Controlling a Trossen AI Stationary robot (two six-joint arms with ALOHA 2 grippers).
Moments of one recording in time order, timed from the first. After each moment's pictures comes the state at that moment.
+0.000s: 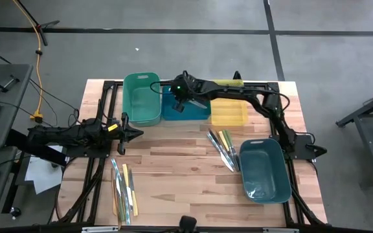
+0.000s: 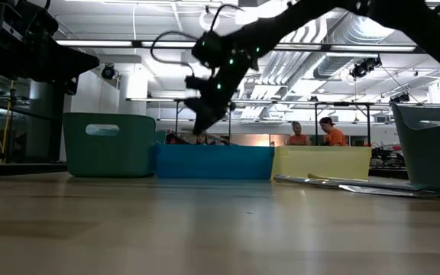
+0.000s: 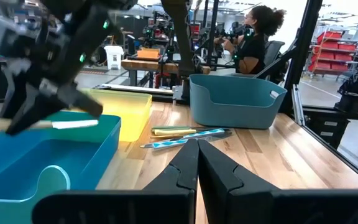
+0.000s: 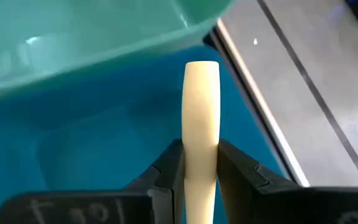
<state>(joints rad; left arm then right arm) -0.01 0.02 0.01 0.02 -0.06 -0.08 -0.36 2.20 1.83 -0.46 0.23 -0.13</state>
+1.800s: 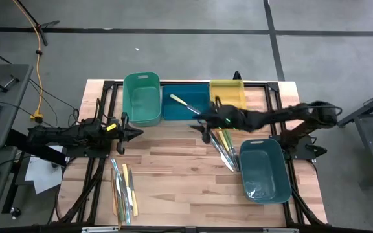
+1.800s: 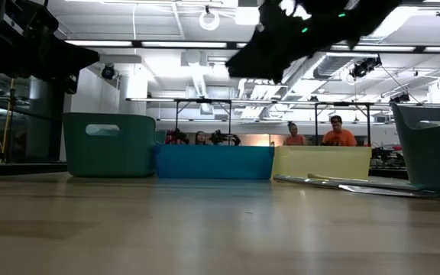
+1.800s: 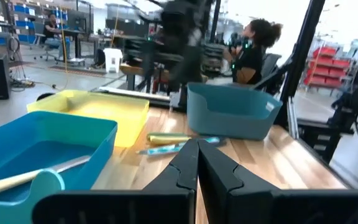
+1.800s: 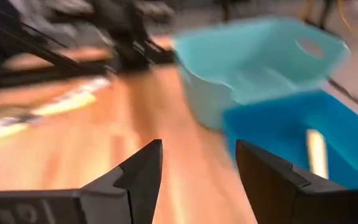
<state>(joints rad) -0.01 0.02 0.01 0.05 -0.06 -0.13 -0.08 1.47 0.80 0.37 0.06 0.07</state>
